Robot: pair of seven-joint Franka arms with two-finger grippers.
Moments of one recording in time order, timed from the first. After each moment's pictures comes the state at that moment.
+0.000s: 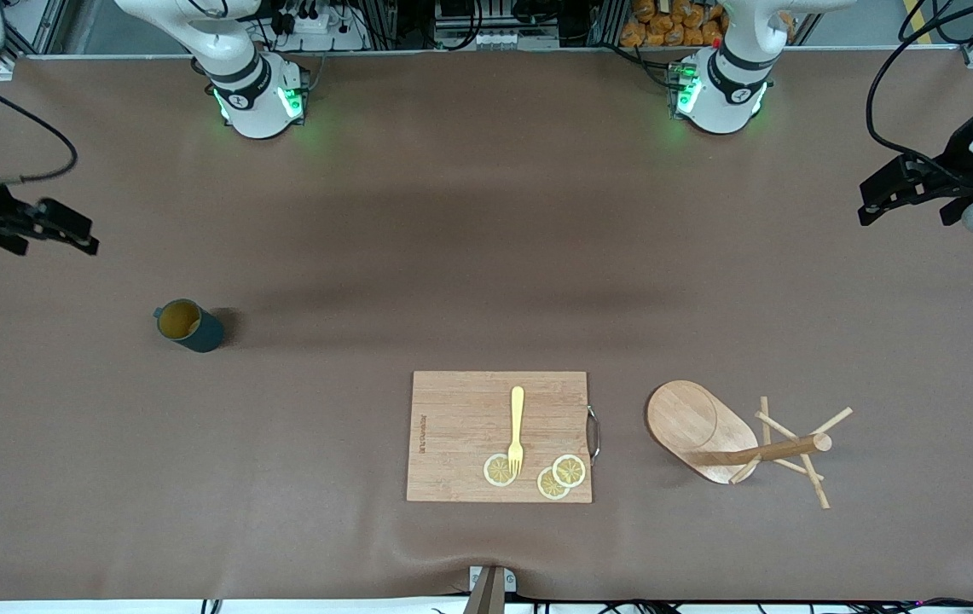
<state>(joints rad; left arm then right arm) -0.07 0.01 -0.03 -1.50 0.01 1.52 -0.09 0.00 0.01 -0.03 -1.70 0.02 1.69 -0.01</state>
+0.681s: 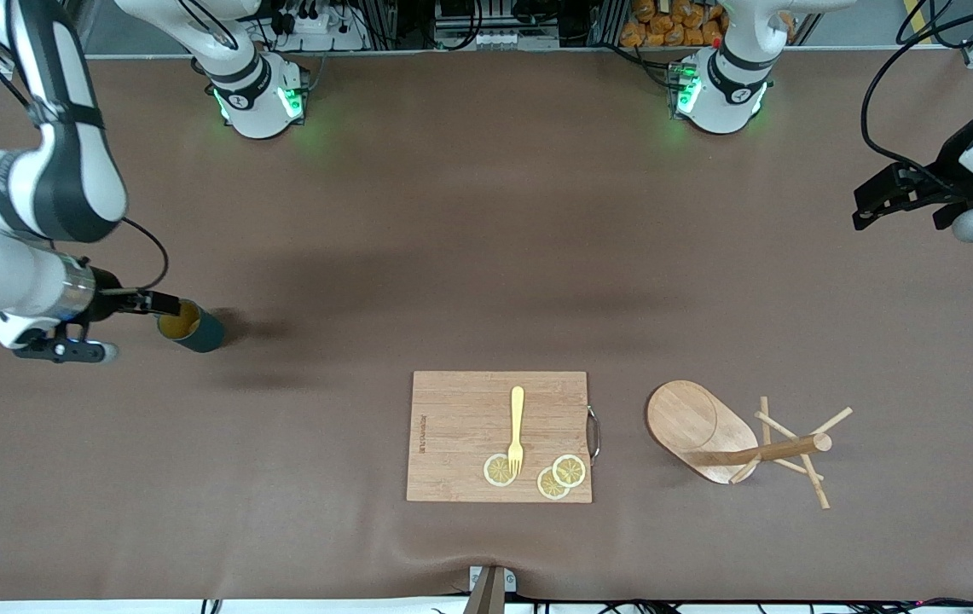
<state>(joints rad) -0.07 0.02 -0.03 -1.50 0.01 1.52 -0.10 0.00 0.25 -0.03 -1.88 0.02 1.94 0.04</state>
